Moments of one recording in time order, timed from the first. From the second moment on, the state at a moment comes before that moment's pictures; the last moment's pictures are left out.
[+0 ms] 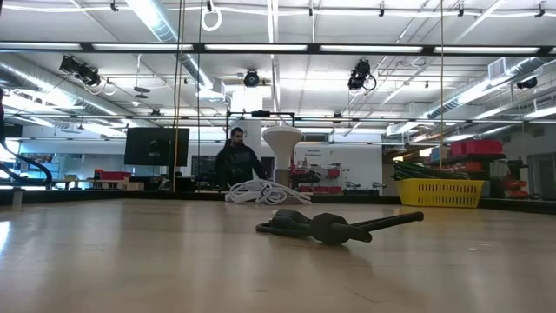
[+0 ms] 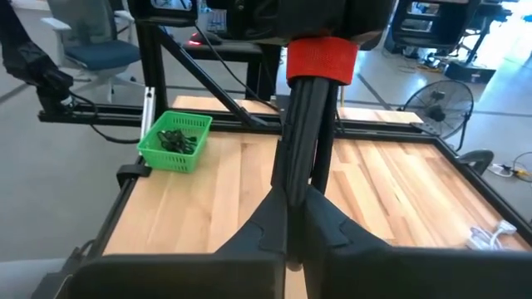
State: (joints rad) left arm -0.36 1.69 1.40 0.34 -0.37 0.01; right arm 0.69 1.27 1.02 -0.09 0.70 0.13
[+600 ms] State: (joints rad) left arm -0.41 1.66 1.40 -0.09 -0.50 -0.17; right arm 0.69 1.17 1.02 -0.18 0.75 0.16
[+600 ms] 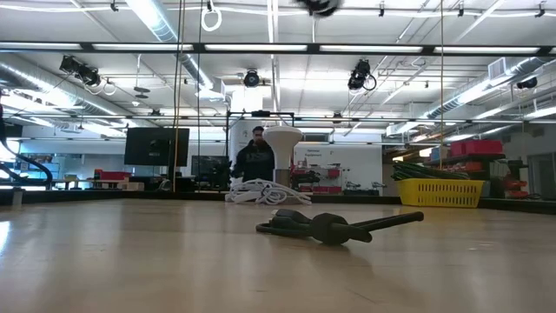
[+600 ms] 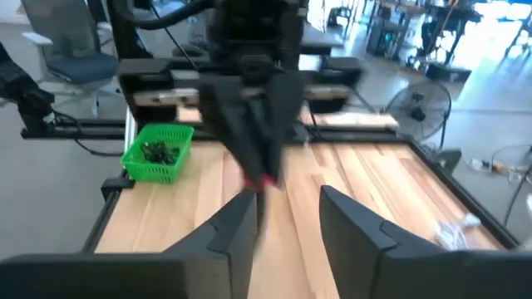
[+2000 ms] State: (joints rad) left arm -1.02 1.56 1.40 -1.21 -0.09 -1.59; right arm 0.69 1.15 1.02 -0.43 0.82 0.38
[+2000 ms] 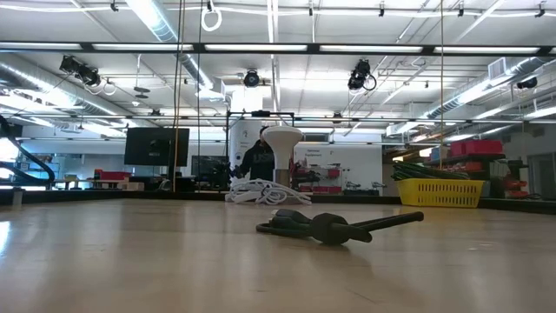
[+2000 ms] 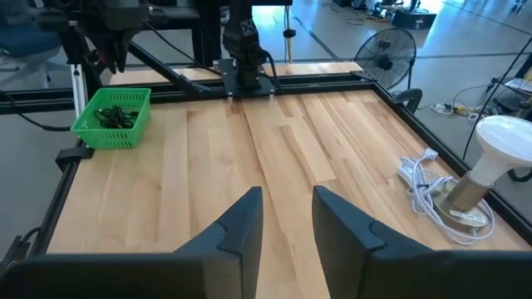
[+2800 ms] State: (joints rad) left arm -1.14 1.56 1.40 -1.23 -0.16 -1.74; right arm 0.69 1.15 1.02 -0.43 0.82 0.38
